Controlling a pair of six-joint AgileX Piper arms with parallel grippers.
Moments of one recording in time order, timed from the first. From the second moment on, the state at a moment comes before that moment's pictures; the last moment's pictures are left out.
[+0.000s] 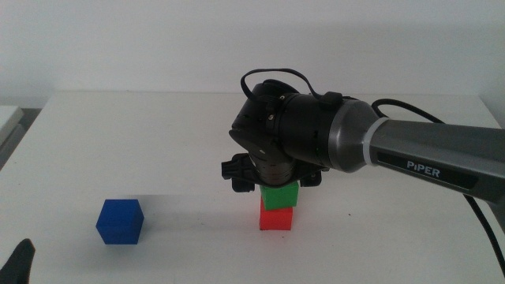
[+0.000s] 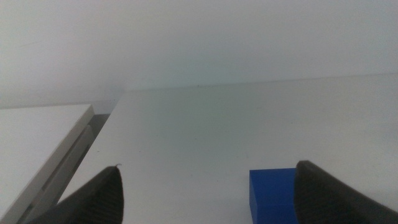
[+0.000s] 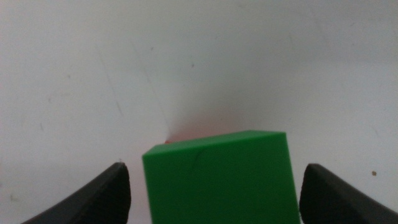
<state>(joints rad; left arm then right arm) -0.01 0.00 0.00 0.00 0.22 0.03 0.86 2.05 -1.64 -0.45 1.05 1.02</state>
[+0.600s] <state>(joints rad) -0.01 0.00 0.00 0.00 0.22 0.03 0.91 1.34 -1.36 -0.47 1.11 0.71</state>
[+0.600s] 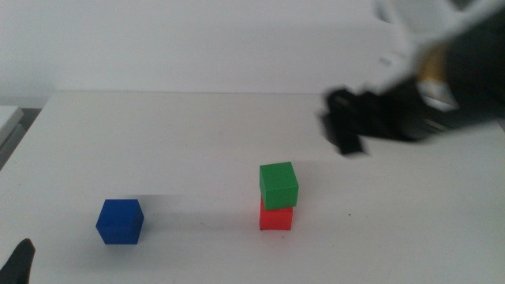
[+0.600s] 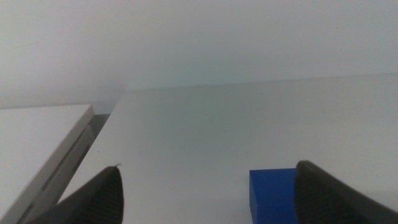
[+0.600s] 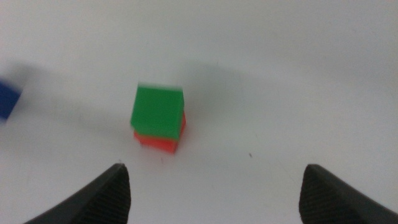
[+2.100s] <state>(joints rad) -0.01 0.62 -0.62 -0.14 0.87 0.03 0.91 0.58 -0.94 -0.22 0.98 0.30</state>
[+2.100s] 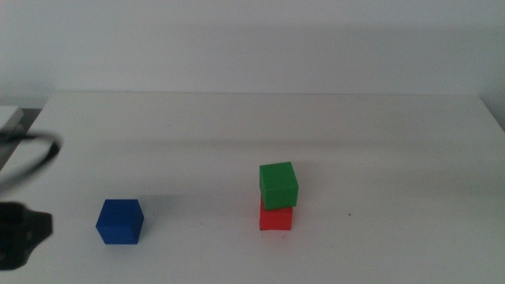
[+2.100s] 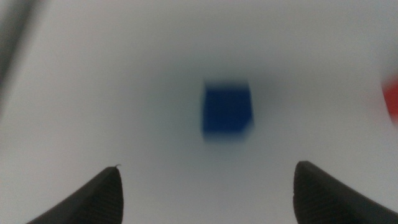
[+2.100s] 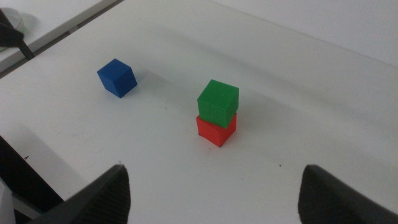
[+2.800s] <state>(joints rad) -0.16 1.39 -0.98 -0.16 1.01 -0.06 0.91 0.58 -0.94 -0.22 0.98 0.30</state>
